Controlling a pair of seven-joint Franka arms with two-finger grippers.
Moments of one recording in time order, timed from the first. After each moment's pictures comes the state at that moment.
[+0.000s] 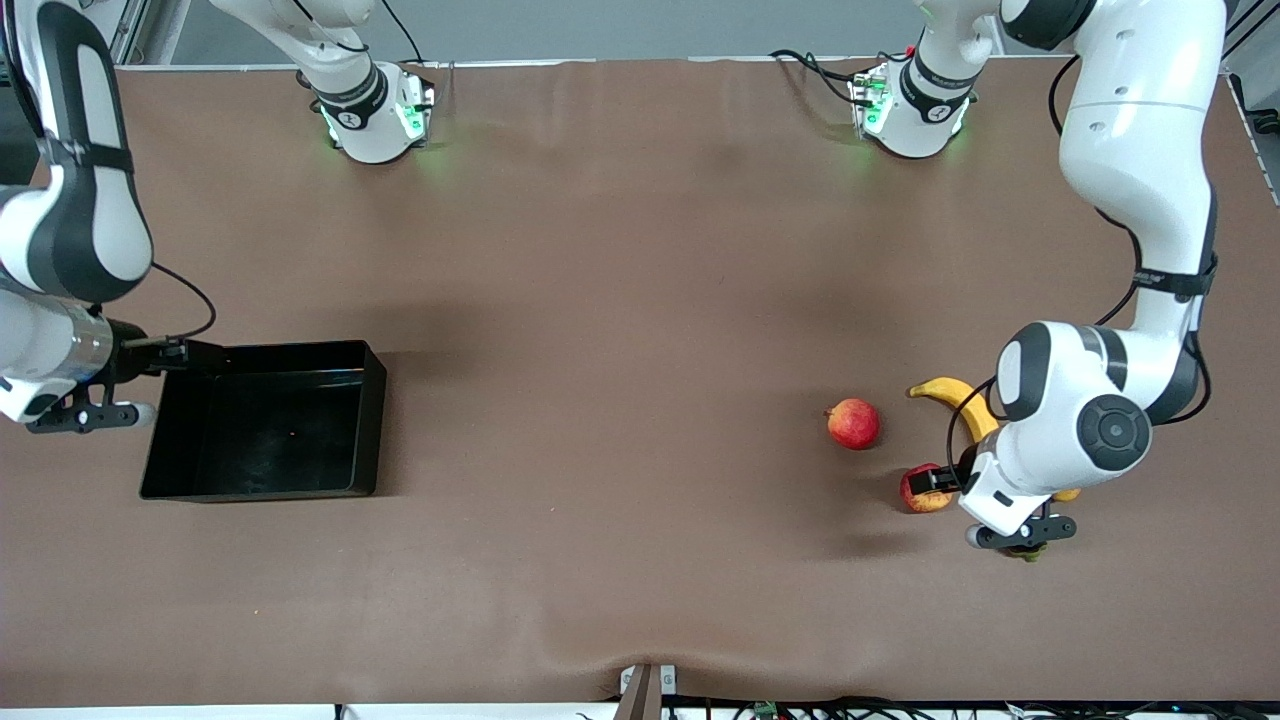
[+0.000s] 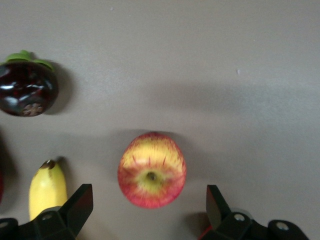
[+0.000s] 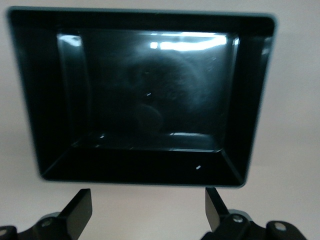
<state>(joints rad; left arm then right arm) -0.05 0.72 -0.10 -1.45 0.04 2.18 -0.27 -0.17 0.30 0.01 -1.75 -0.05 1.87 -0.22</state>
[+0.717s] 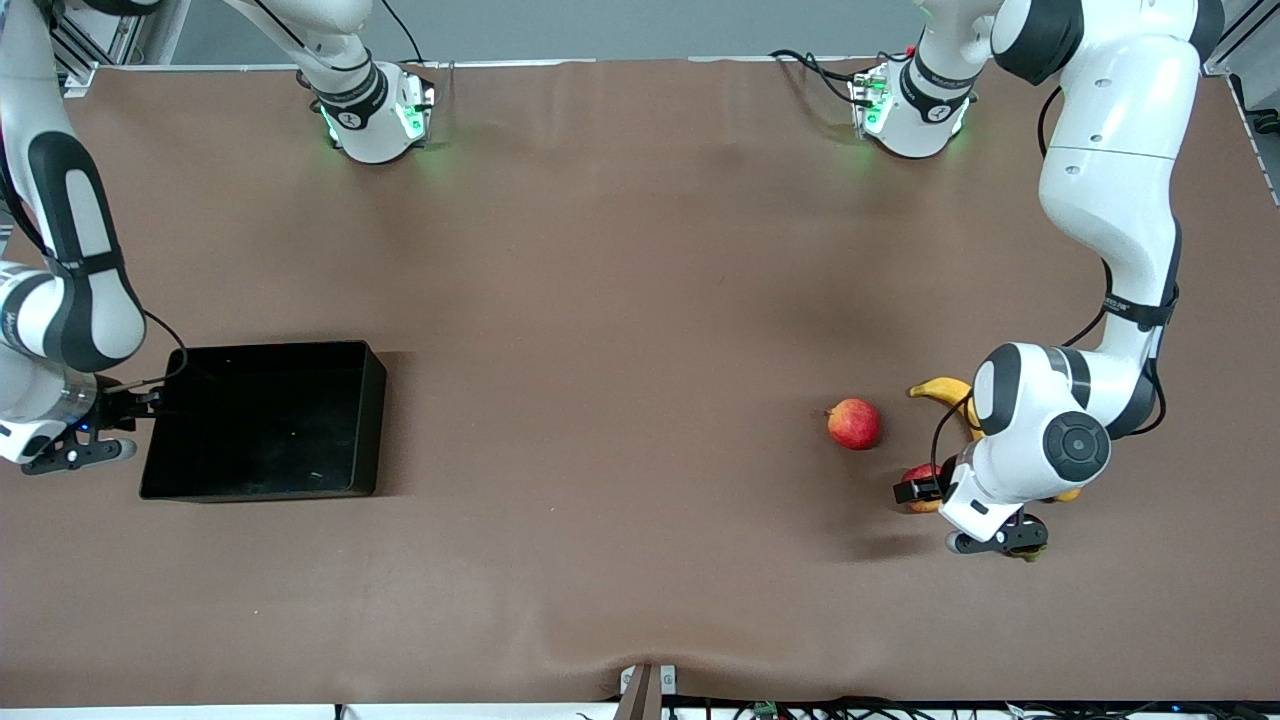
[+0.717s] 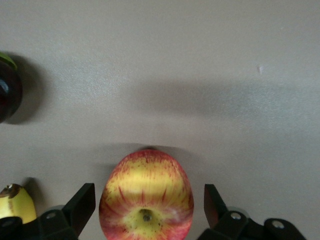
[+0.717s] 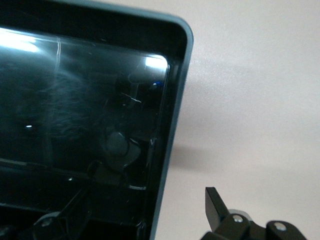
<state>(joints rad) -0.05 0.80 -0.10 -1.45 0.04 2.26 -0.27 -0.35 0.57 0.01 -1.74 -0.06 2.23 -0.52</state>
